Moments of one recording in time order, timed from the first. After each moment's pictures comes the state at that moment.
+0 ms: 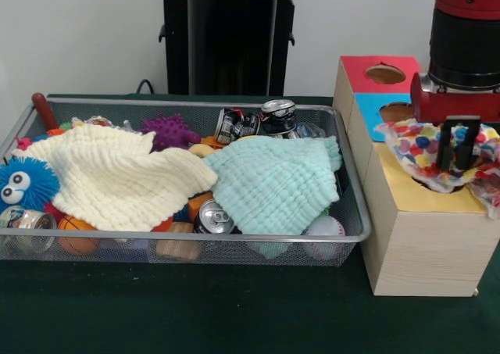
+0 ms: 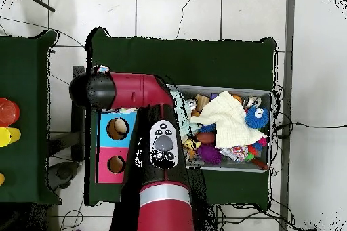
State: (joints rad) arm 0.03 -0.52 0.03 1.33 0.08 0.70 1.87
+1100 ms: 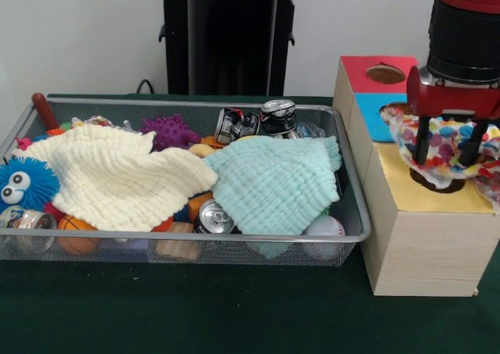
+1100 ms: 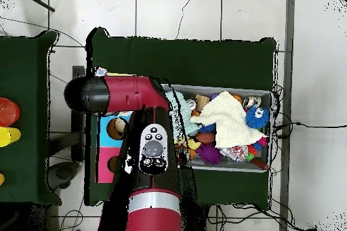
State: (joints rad) arm 0.08 -0.52 -0.04 1.32 0.05 0.71 1.87
